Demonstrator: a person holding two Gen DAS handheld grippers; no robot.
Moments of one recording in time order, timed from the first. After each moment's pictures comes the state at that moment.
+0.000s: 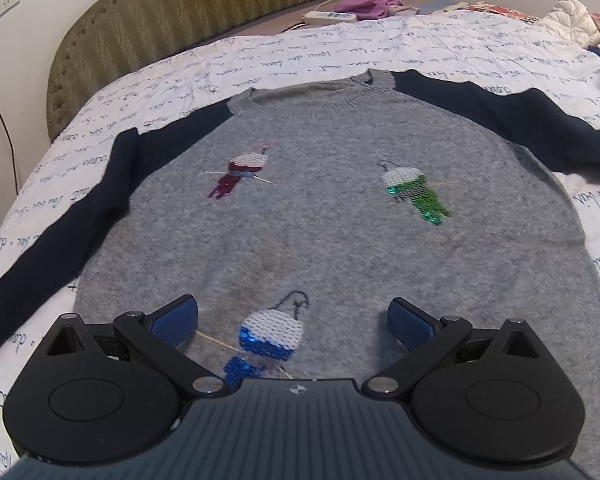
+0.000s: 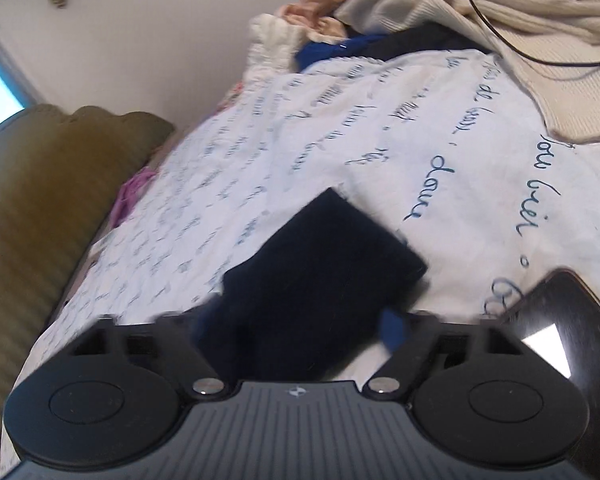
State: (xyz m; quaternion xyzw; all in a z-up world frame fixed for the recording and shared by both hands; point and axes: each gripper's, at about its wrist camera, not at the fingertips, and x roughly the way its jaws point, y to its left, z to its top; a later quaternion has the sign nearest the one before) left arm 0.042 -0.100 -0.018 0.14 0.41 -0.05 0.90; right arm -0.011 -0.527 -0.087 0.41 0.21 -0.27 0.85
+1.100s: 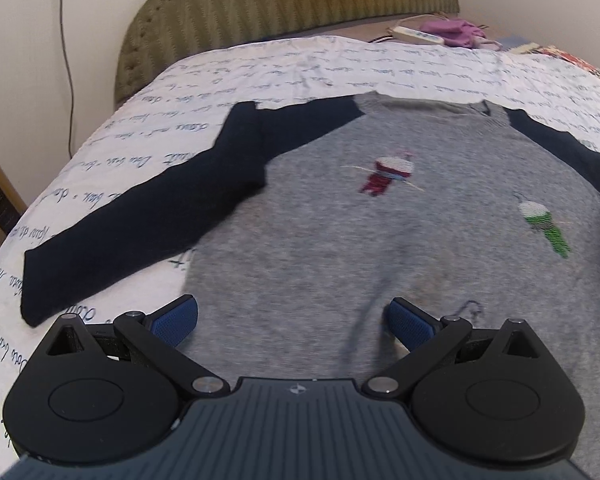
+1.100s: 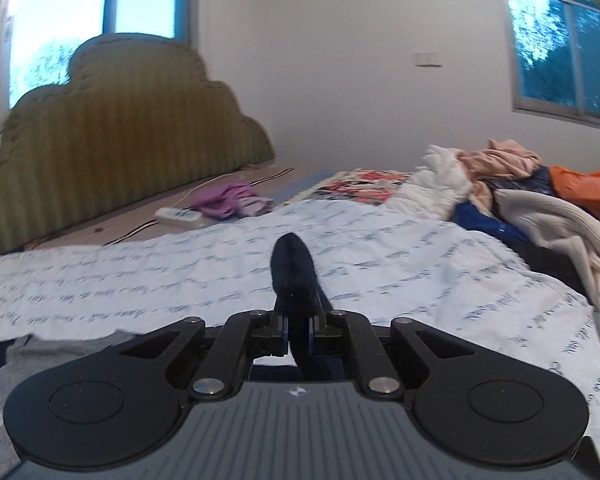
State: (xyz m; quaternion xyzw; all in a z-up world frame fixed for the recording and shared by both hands) left arm 0.057 0.001 -0.009 0.08 0.40 0.03 0.91; right arm 0.065 -0.351 0.026 0.08 0.17 -0.21 0.96
